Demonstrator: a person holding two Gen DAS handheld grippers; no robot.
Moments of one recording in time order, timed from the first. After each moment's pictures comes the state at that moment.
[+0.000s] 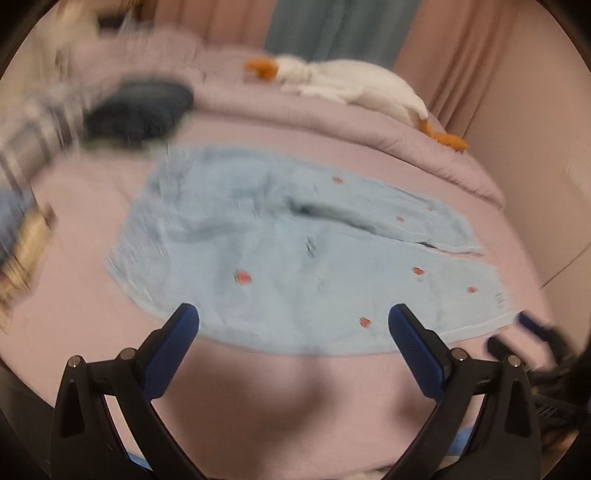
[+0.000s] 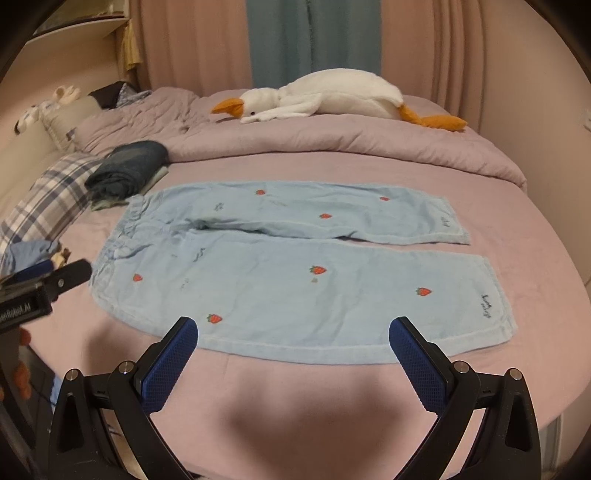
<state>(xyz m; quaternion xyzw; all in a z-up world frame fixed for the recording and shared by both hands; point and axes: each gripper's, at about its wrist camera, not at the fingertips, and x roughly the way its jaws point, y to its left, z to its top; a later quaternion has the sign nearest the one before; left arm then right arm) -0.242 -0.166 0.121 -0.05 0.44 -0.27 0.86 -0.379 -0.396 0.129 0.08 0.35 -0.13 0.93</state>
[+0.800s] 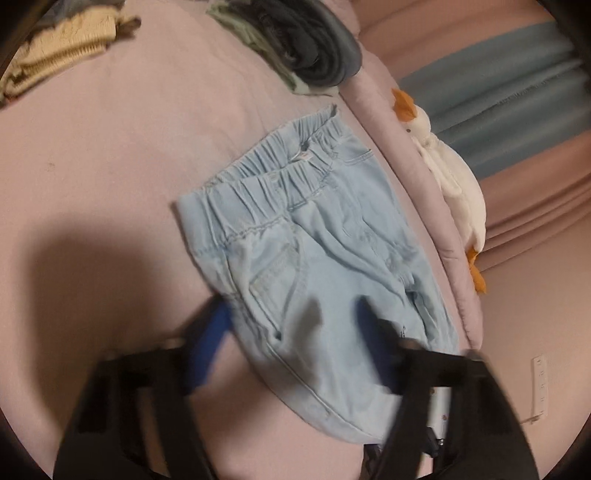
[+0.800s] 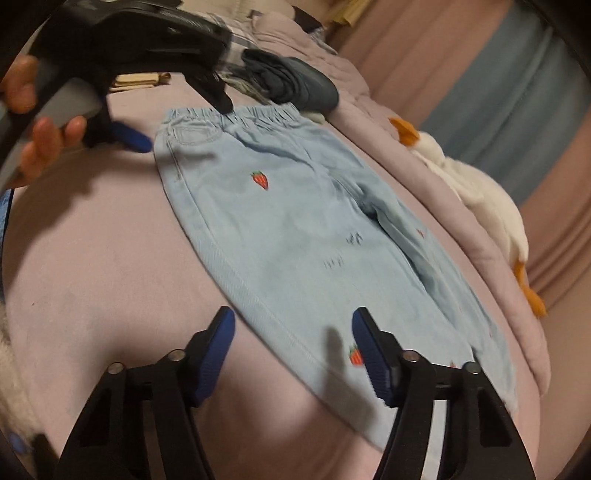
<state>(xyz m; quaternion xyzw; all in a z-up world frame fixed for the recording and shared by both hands) -0.132 -0.058 0.015 -0.35 0.47 -0.16 0.80 -0.298 -0.266 0.023 -0.28 0.34 0.02 0.90</state>
